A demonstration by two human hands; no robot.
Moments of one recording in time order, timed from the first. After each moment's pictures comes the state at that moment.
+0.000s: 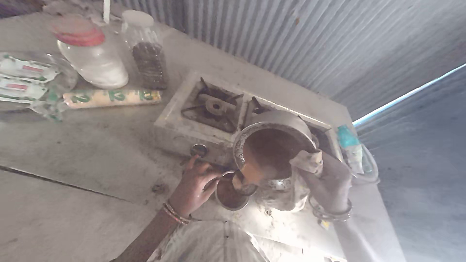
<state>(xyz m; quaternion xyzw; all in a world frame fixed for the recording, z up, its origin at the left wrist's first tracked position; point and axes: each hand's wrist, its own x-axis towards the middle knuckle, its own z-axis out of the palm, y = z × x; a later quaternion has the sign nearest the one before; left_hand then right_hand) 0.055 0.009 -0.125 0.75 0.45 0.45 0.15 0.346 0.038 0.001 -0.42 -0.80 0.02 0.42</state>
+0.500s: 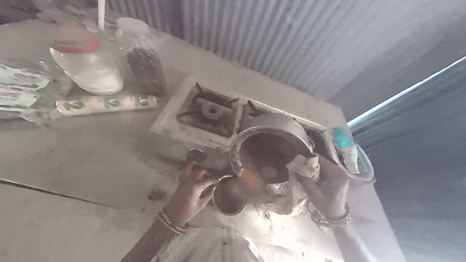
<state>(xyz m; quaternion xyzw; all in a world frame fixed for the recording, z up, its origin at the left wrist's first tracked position) 0.059 0.007 -0.126 0.75 0.46 0.46 0.14 0.343 0.035 0.004 -0.42 -0.80 -0.01 0.43</state>
